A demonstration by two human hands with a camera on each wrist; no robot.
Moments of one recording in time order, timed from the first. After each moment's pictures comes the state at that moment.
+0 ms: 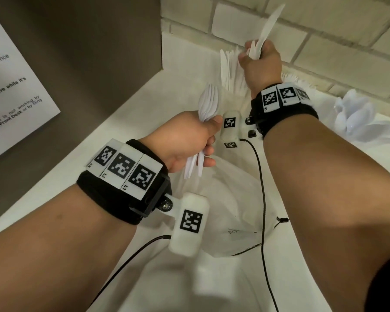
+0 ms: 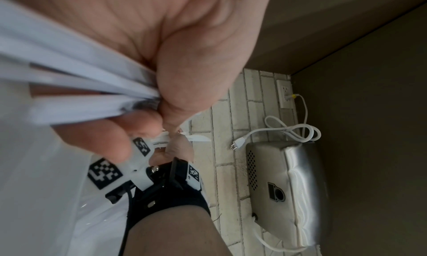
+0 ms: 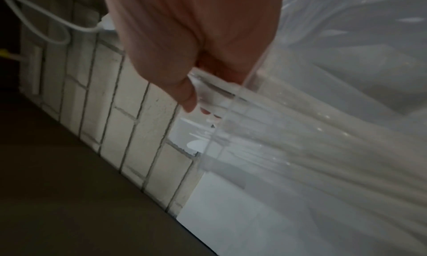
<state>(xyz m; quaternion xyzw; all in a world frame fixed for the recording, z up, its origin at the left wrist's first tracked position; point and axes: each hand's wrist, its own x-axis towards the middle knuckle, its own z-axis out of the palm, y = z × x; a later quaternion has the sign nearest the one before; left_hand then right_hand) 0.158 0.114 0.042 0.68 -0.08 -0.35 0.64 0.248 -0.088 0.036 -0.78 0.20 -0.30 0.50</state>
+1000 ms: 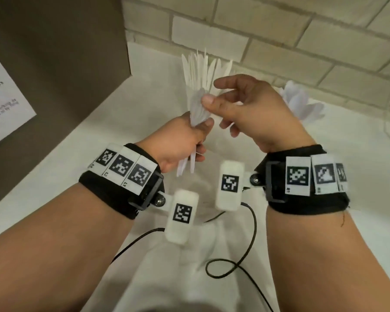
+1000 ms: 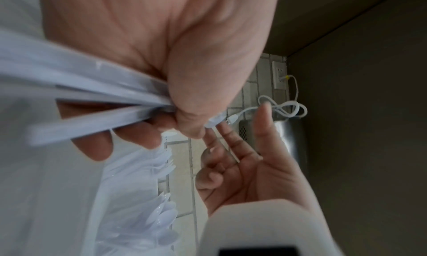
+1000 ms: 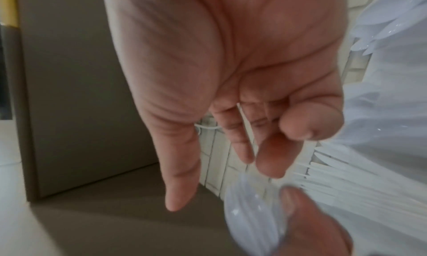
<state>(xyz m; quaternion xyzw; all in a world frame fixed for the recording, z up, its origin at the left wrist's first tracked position) 0.113 0.105 0.044 0.68 -0.20 -0.34 0.62 0.046 -0.013 0.104 -0.84 0.17 -0.12 0.51</state>
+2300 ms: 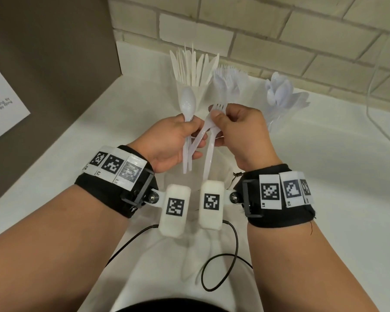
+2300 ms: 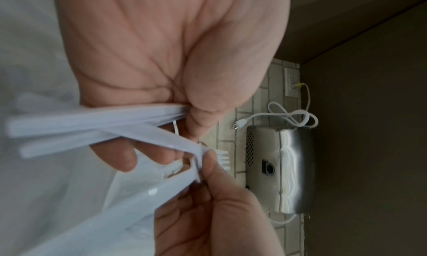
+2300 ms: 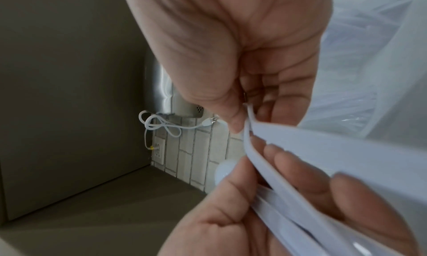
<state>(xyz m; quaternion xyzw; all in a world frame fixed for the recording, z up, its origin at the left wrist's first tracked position) 0.100 0.114 0.035 0.59 -0.17 -0.43 0.66 0.022 -0.005 0.052 -0.75 0.24 -0.21 0.57</state>
